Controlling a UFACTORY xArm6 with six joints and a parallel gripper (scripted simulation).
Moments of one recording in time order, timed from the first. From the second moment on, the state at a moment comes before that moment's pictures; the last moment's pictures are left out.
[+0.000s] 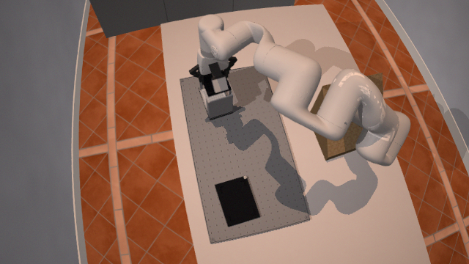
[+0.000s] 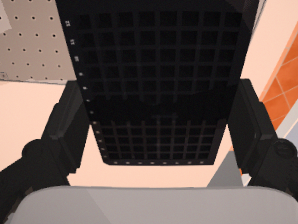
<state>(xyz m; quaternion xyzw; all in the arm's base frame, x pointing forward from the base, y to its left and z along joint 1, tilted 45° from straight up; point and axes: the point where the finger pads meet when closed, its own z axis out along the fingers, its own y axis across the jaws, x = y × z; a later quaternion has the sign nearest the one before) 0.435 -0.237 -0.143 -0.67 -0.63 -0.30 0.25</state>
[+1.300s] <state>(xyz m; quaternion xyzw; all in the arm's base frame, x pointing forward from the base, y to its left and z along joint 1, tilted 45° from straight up) 0.437 -0.221 -0.157 -0.67 -0.63 -0.30 0.25</state>
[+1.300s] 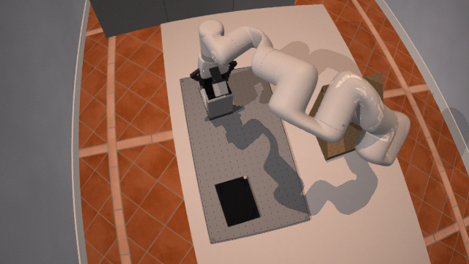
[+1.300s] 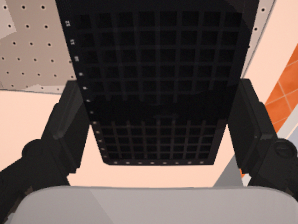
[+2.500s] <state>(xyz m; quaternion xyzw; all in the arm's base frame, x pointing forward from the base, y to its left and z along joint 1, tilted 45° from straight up) 0.441 -0.184 -0.194 -0.67 -0.63 -0.30 0.25</state>
